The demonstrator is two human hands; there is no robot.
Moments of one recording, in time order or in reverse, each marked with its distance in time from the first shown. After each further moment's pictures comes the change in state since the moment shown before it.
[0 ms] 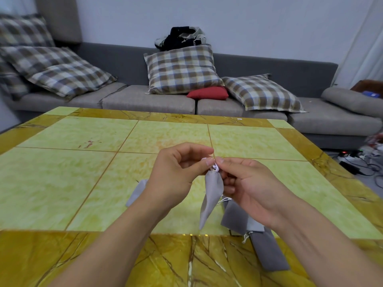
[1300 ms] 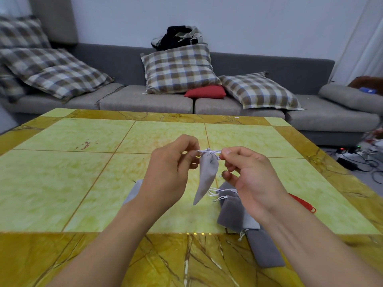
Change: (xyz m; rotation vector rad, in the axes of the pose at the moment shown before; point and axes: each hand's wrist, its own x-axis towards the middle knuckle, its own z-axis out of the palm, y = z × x) left_hand 0.004 -0.006 -0.003 0.513 0.055 0.430; right_hand -0.001 -0.006 0.004 0.050 0.320 -0.163
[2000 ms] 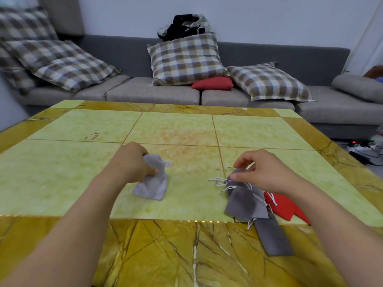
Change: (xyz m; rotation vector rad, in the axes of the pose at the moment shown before) left_hand 0.011 -0.070 -0.067 0.680 -0.394 -0.743; right_hand 0.052 0.024 -0.058 -1.215 -0.258 -0.150
